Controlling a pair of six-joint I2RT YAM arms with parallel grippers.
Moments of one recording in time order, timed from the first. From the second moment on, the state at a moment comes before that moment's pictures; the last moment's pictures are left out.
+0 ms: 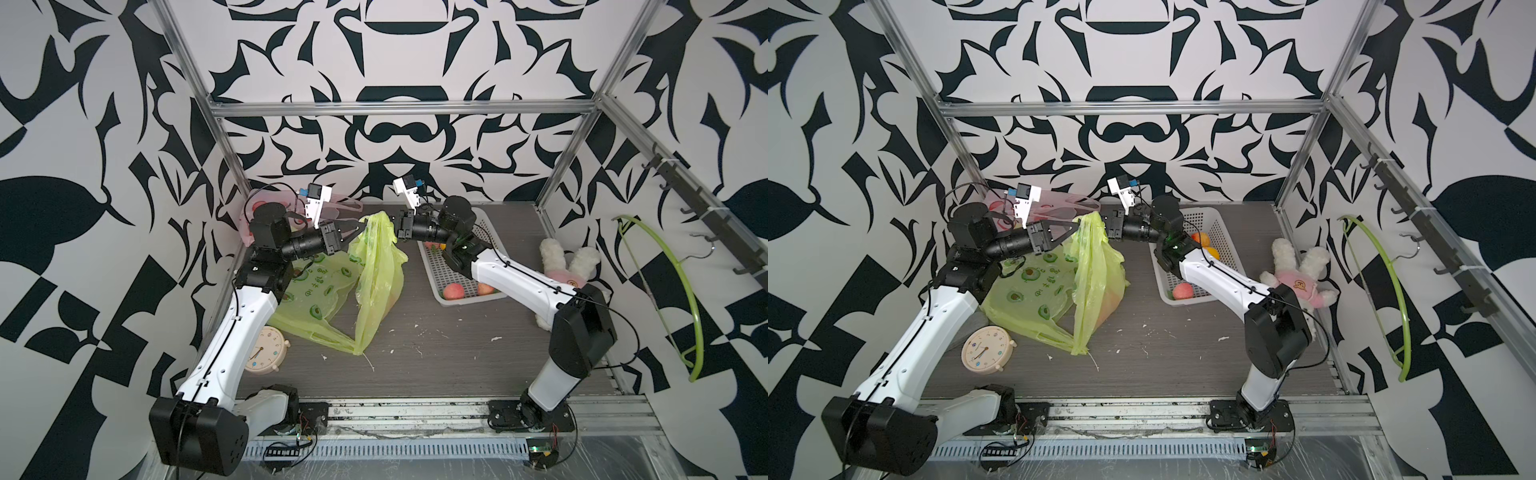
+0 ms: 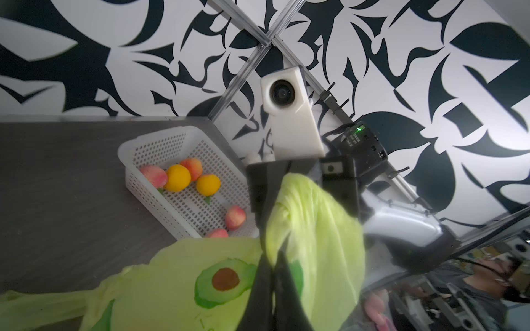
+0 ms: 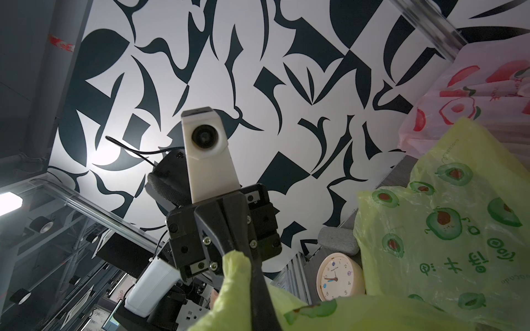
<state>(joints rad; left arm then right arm) -0.20 1.17 1.12 -0.07 0.97 -0.62 0.63 1.70 1.39 0.50 -0.87 1.09</state>
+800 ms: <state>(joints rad) -0.20 1.27 0.92 -0.13 0.89 -0.54 0.63 1.50 1.35 -0.51 -0.39 0.40</state>
